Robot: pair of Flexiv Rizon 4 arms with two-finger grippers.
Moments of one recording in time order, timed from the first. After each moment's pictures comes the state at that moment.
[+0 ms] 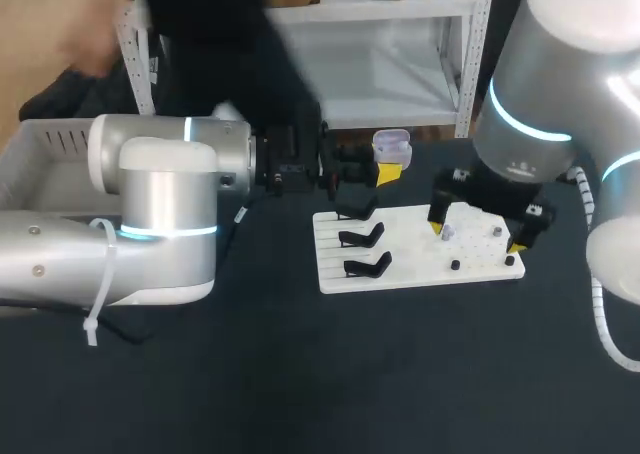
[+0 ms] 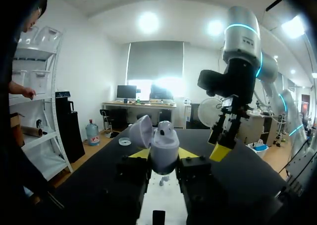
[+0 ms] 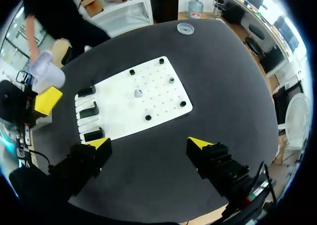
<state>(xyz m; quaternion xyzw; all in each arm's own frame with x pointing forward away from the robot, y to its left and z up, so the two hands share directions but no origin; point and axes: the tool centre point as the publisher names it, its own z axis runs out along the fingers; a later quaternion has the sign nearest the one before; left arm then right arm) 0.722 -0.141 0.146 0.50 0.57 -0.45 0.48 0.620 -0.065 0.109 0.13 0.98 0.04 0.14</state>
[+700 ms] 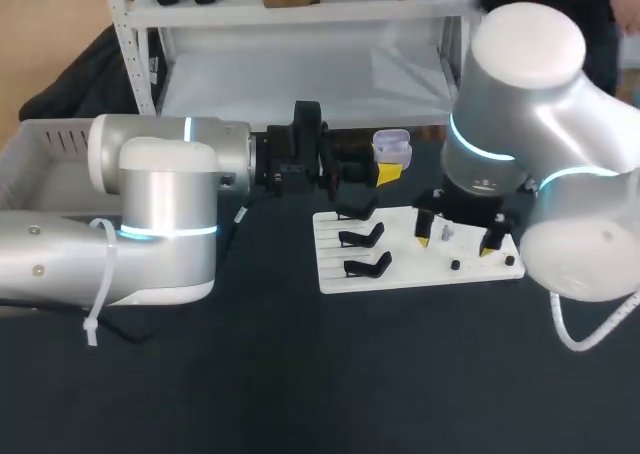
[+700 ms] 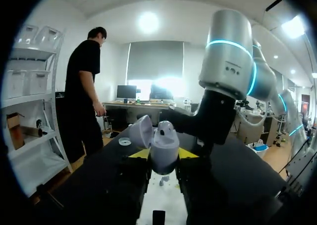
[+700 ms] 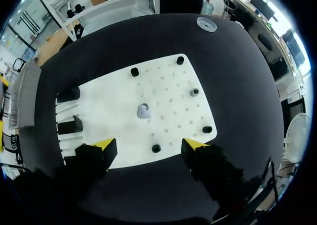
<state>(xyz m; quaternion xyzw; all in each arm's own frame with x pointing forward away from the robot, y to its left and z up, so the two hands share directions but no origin) 0.722 -0.141 0.146 0.50 0.57 -0.45 0.48 0.676 -0.058 0.039 0.11 0.99 0.02 0.13</state>
